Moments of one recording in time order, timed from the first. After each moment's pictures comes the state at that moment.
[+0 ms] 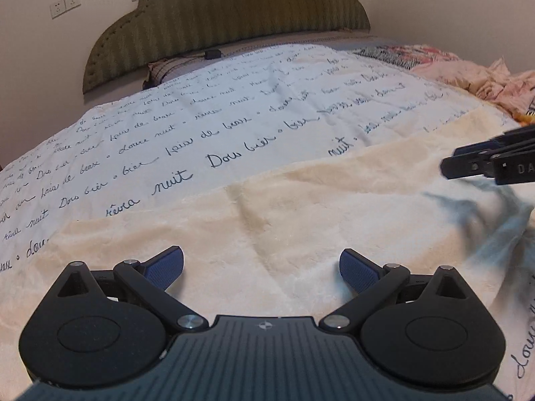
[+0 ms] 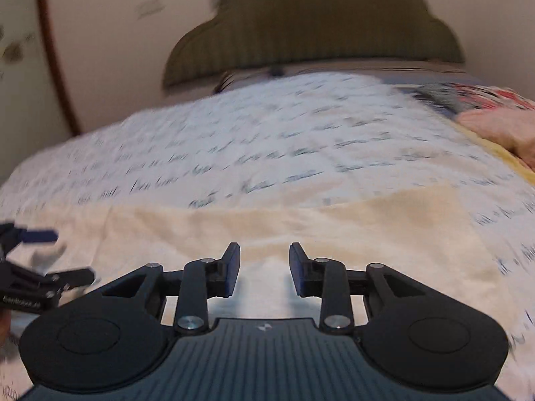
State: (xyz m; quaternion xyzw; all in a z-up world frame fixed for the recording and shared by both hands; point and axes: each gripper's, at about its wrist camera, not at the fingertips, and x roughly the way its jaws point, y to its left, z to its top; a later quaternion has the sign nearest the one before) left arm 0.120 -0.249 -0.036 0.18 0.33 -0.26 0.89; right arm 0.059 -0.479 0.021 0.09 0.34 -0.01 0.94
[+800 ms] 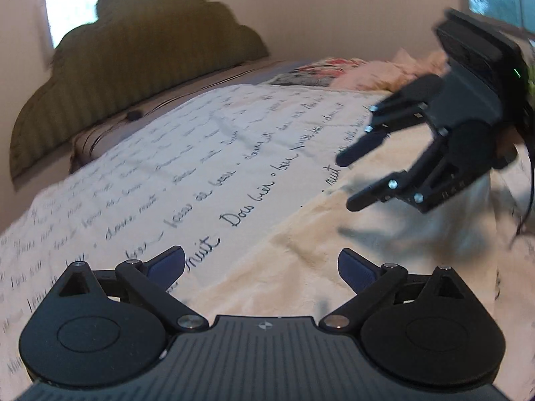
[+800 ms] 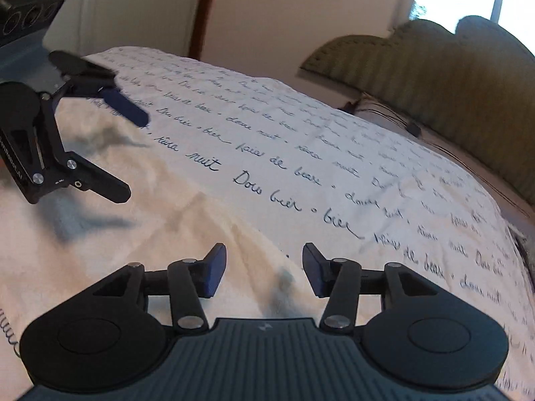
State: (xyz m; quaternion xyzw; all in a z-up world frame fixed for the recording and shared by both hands) left arm 0.185 -0.179 -0.006 0.26 0.22 -0.45 0.83; right arm 0.140 -0.382 0.018 -0.16 0.30 0.18 0.92
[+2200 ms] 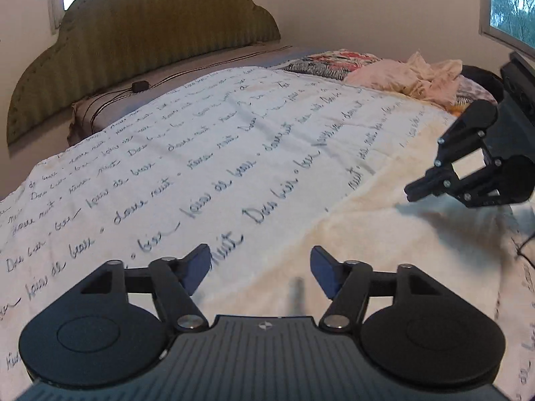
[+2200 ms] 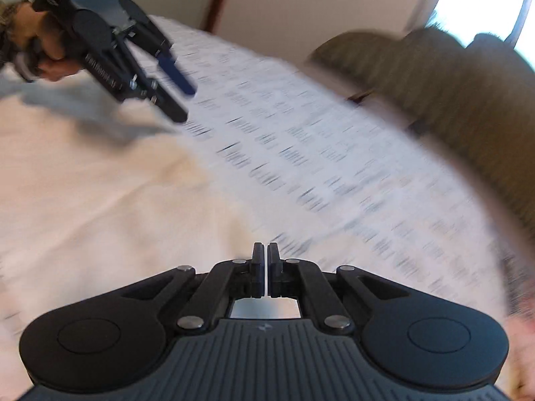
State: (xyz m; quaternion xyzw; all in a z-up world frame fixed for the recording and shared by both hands) left arm 0.209 -0.168 0.008 0.21 0.29 -0.44 0.83; right arm 0.114 -0.402 0.020 -0.21 0.34 0.20 0.90
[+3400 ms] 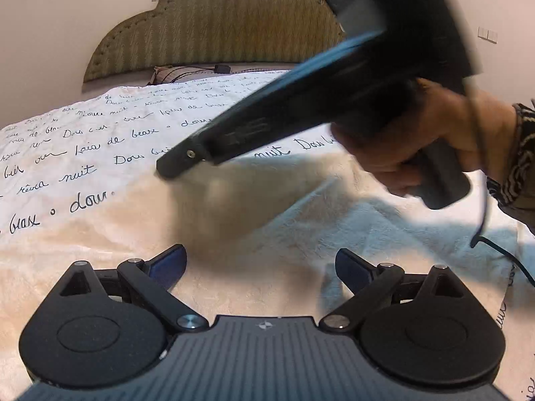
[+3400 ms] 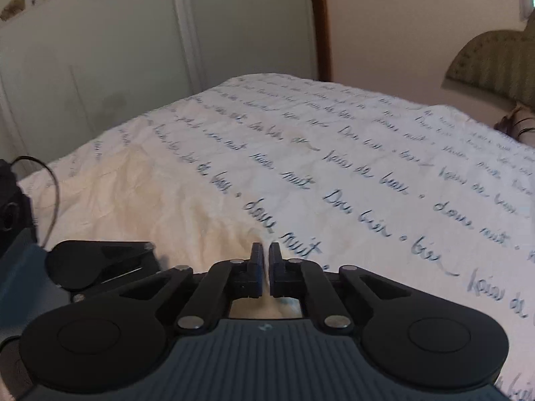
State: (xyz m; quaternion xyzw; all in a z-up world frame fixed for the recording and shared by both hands) left arm 0.150 -0.099 -0.055 0.08 0.29 -0.32 0.90; right arm 0.246 -0.214 0.026 -0.07 0.31 0.38 0.87
